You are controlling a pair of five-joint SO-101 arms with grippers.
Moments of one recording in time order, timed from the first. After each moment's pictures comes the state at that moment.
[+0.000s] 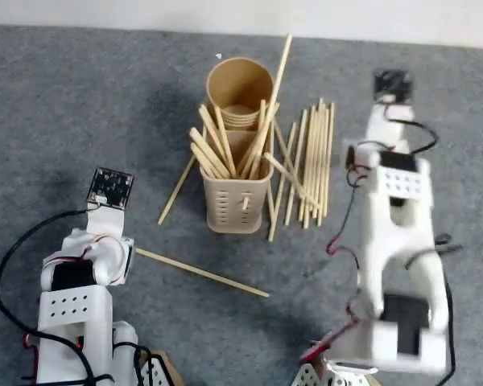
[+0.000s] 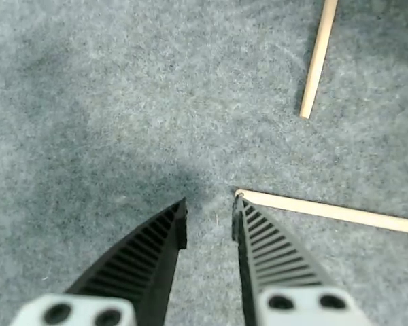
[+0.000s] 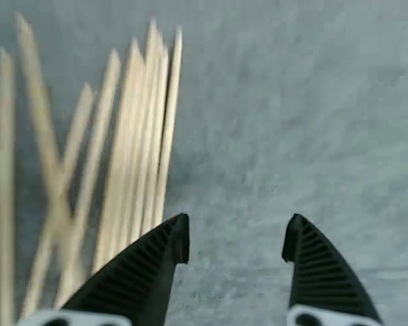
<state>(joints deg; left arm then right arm) -16.6 -59.9 76.4 52.8 -15.4 1.5 0.1 21.9 41.2 8.0</state>
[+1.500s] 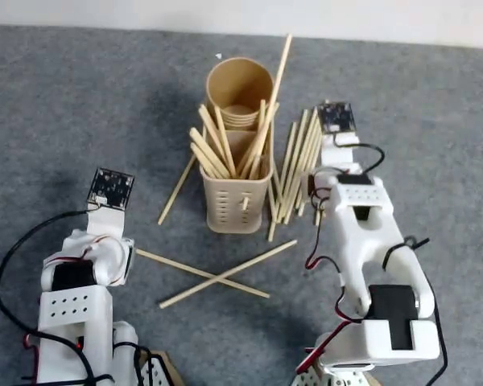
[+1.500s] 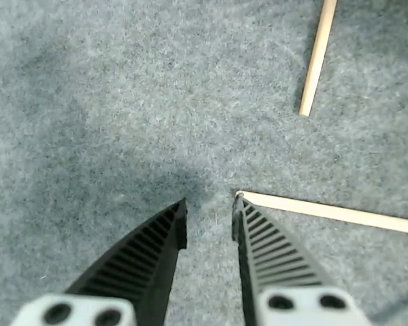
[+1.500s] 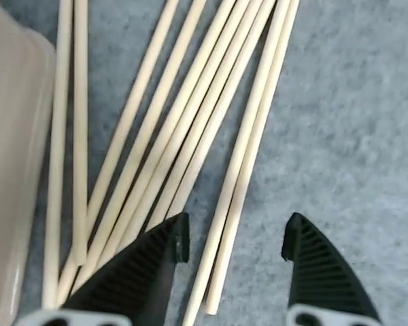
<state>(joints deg) -16.6 -59.9 76.6 52.8 -15.4 -7.2 -0.9 36.1 30.7 9.5</state>
